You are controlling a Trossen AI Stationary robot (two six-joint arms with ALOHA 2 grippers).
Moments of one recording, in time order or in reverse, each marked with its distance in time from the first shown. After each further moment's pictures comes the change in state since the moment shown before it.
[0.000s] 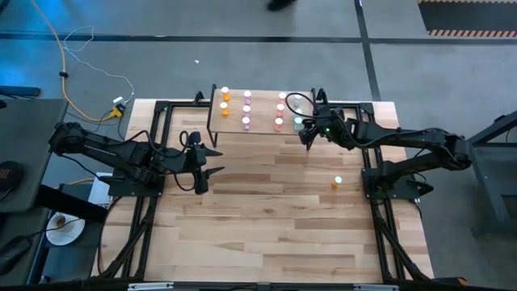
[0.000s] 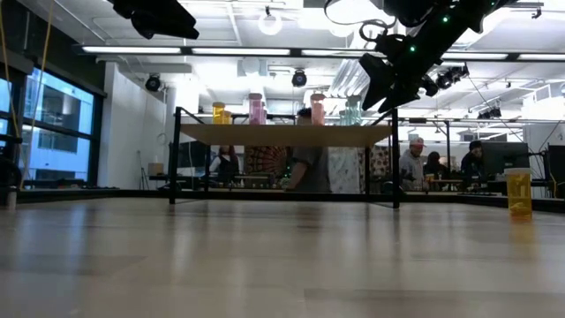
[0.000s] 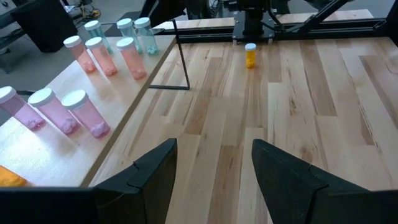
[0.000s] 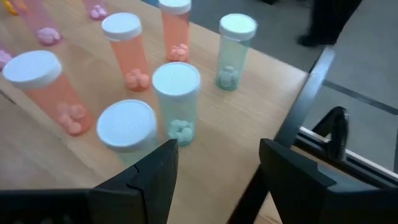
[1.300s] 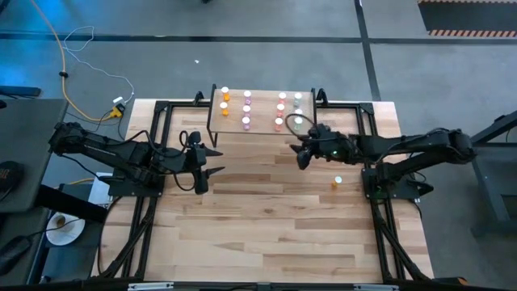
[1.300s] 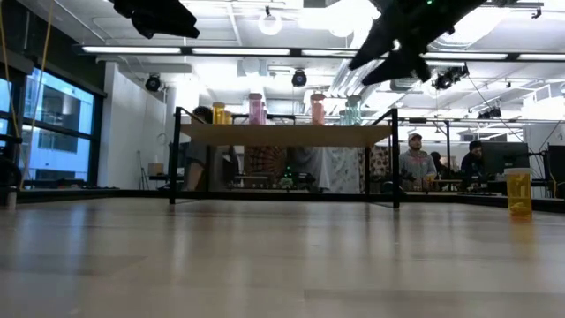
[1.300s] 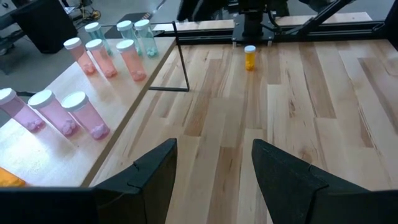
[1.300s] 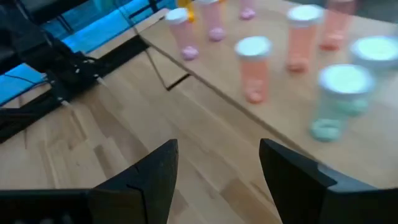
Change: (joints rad) left arm 0.000 0.000 0.000 0.007 0.000 0.000; right arm 0.287 -0.066 0.002 0.057 -0.115 0.173
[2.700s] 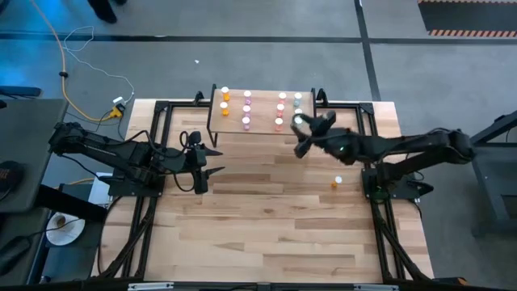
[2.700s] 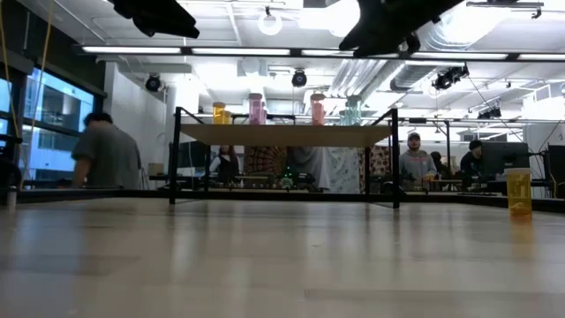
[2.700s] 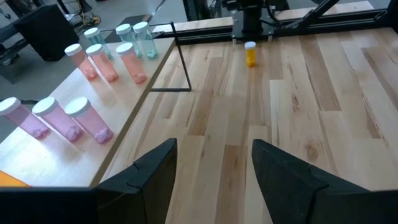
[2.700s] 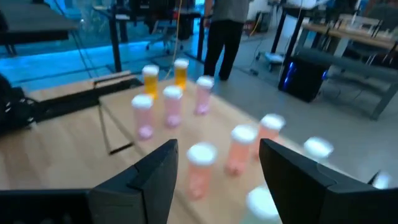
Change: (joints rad) left arm 0.000 0.000 0.000 -0.004 -0.002 0.053; right arm 0.018 0.036 0.001 0.296 0.295 -0.436
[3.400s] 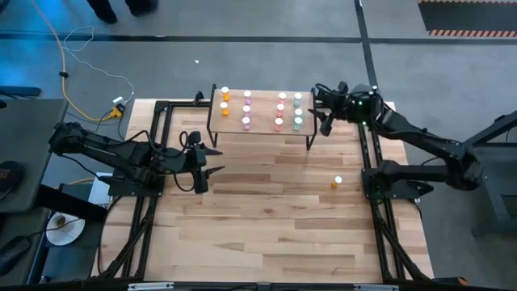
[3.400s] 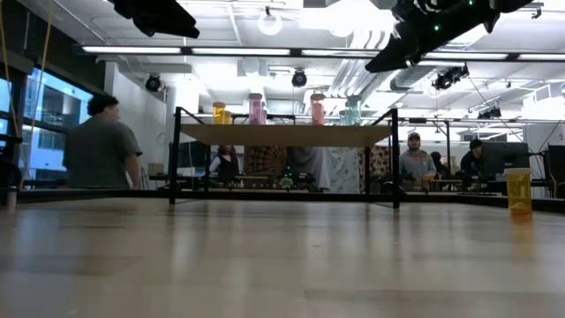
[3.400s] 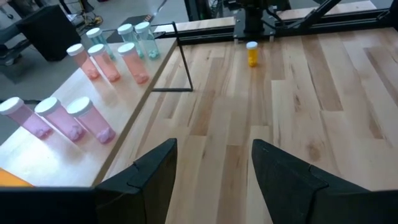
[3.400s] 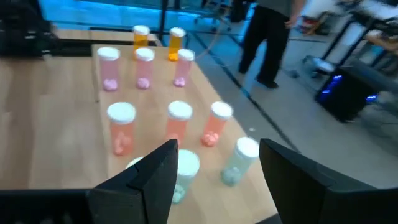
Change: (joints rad) left arm 0.000 0.000 0.000 0.000 -0.007 0.000; right arm -0.619 -0.180 0.000 -0.211 -0.816 -0.426
